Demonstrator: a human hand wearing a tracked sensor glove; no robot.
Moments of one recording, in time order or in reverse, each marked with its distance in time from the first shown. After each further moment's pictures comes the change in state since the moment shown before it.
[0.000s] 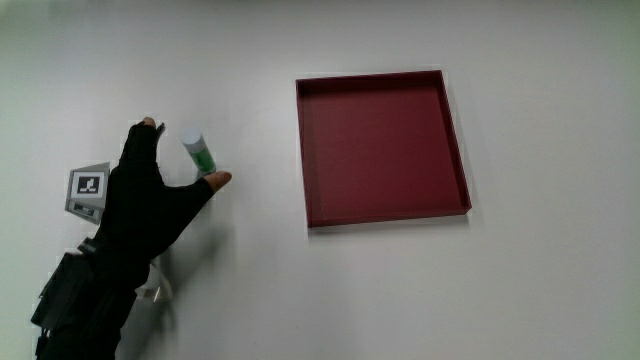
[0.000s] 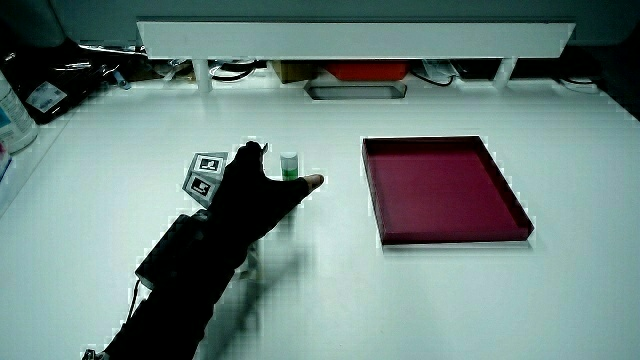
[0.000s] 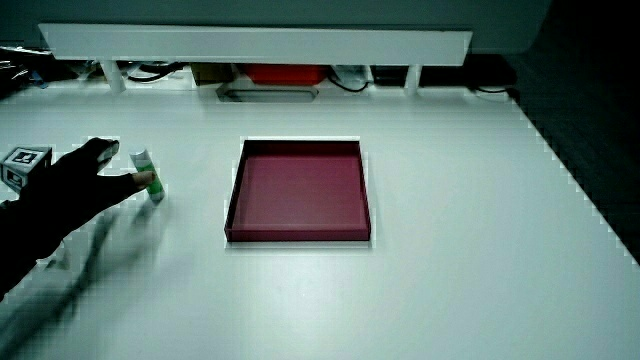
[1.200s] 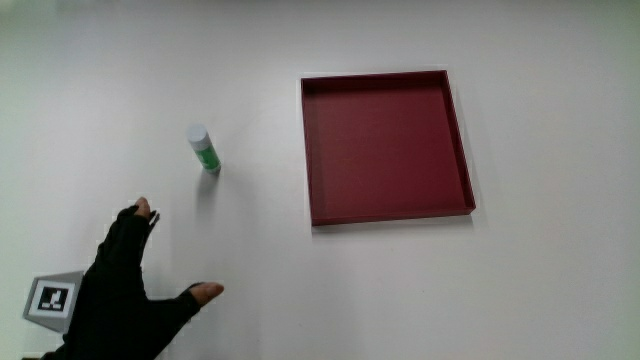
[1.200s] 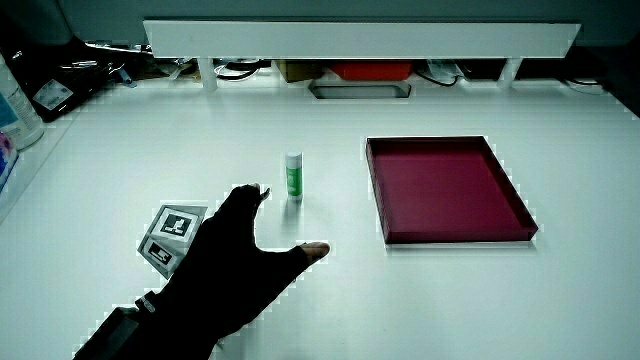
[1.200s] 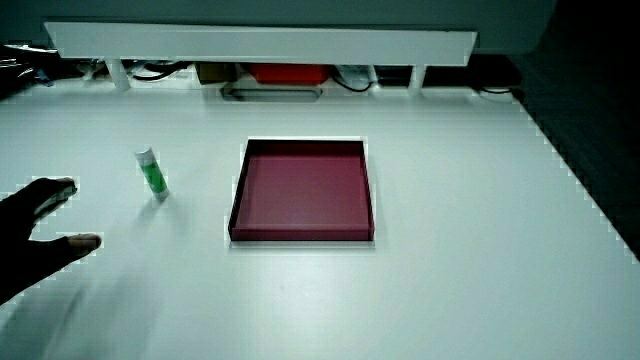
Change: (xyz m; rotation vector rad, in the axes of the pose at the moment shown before) arm 0.021 -0.121 0.019 -0.104 0.203 -0.125
